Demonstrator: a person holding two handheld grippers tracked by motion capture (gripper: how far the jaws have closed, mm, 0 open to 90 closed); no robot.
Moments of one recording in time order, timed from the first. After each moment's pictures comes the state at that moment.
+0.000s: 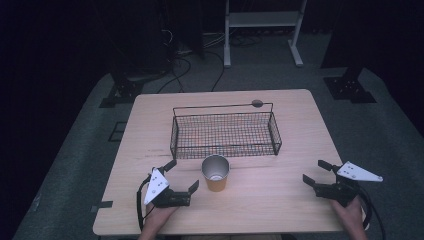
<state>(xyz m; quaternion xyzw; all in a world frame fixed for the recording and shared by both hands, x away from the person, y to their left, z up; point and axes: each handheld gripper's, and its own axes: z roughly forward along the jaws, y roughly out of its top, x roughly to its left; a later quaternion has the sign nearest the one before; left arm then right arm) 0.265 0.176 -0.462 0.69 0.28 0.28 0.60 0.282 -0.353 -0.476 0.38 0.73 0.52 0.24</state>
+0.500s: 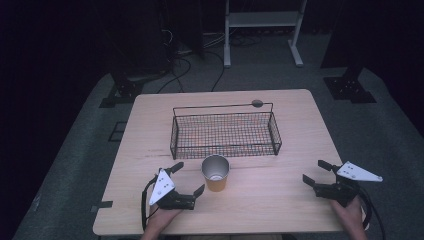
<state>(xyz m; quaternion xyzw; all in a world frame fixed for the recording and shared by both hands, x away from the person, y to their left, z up) 0.264 0.164 -0.464 0.71 0.26 0.26 0.60 0.282 -0.353 -0.476 0.38 0.73 0.52 0.24</state>
